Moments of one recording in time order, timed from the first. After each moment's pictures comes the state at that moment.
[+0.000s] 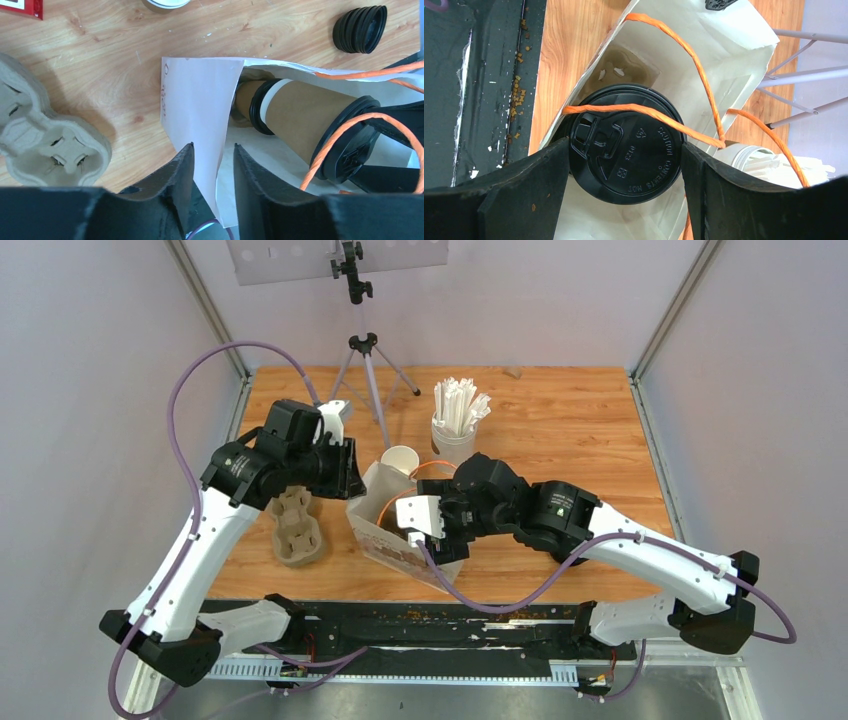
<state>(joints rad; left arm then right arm) -0.50 1.13 1.46 -1.16 0.19 -0.34 1.16 1.25 1.40 -0.79 -0.14 -0.67</state>
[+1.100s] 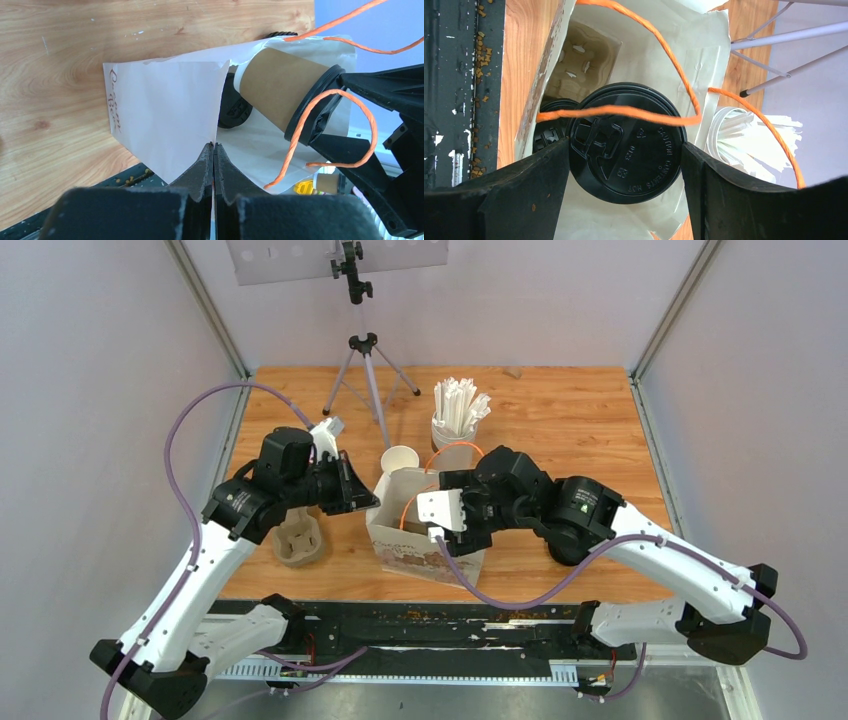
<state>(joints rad) -0.50 0.95 1.17 -0.87 0.35 -0.66 1.08 1.19 1.40 -0.89 -0.08 -0.78</state>
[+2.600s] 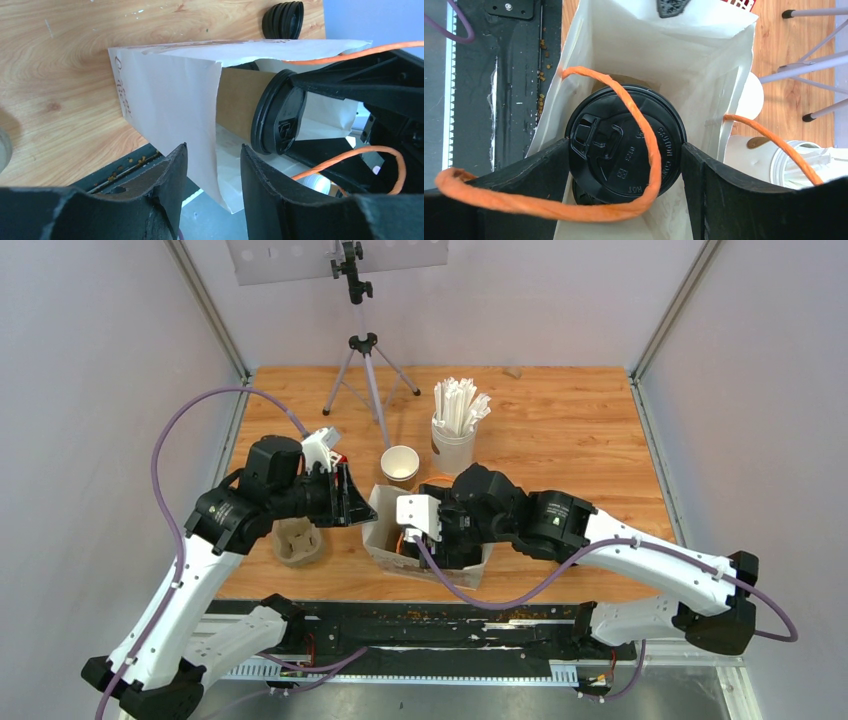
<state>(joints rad) -0.50 0.89 1.20 -1.00 0.38 -0.57 1.17 1.24 1.32 -0.71 -0.13 -0.49</state>
